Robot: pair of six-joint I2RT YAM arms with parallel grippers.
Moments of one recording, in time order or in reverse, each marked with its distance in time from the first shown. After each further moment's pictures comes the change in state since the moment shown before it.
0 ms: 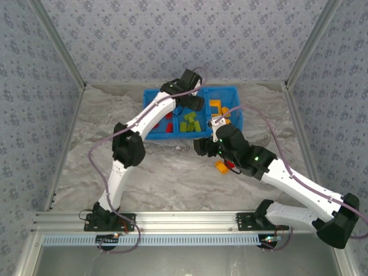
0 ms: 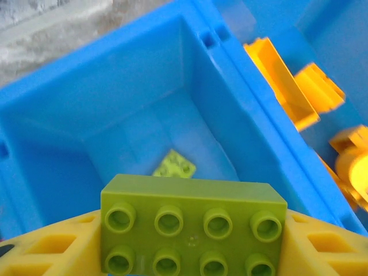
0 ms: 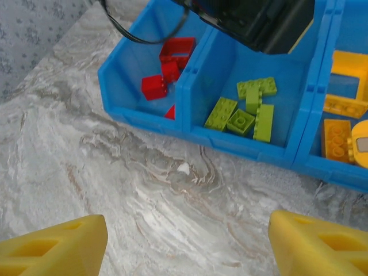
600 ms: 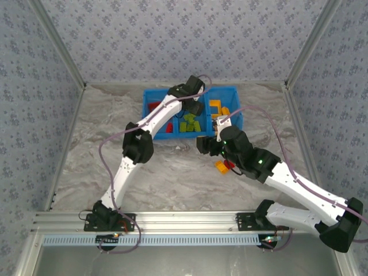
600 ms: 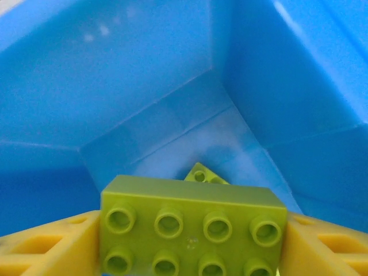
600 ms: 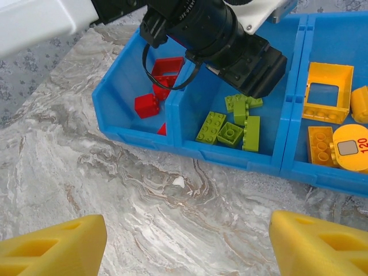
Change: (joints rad) left arm 0.010 0.180 0.119 -0.031 -0.072 0.051; right arm 0.000 -0.048 -0.027 0.021 0.048 0.042
